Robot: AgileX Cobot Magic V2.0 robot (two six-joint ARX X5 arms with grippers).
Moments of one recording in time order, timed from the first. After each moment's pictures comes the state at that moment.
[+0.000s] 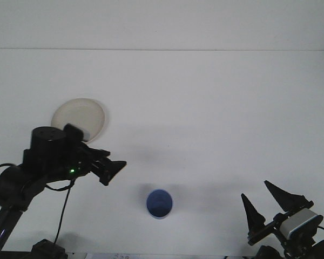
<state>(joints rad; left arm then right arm) -0.42 1.08 1.25 -0.80 0.50 -0.13 0.89 0.12 0.73 -0.74 0.37 0.16</state>
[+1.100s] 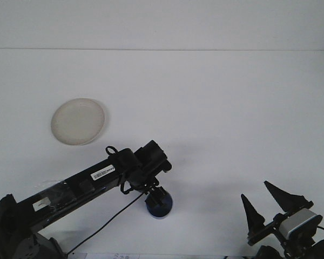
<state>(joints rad) -0.87 1.65 1.34 -0.89 0.19 0.01 0.89 0.12 0.73 -0.75 0.37 0.16</state>
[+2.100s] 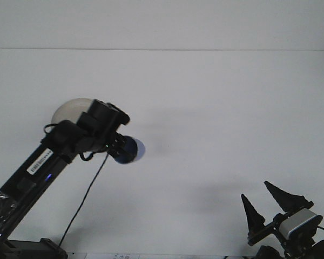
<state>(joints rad) -0.50 1.47 1.61 -1.01 0.02 0.10 0.89 0.12 0.73 -0.75 0.37 0.16</state>
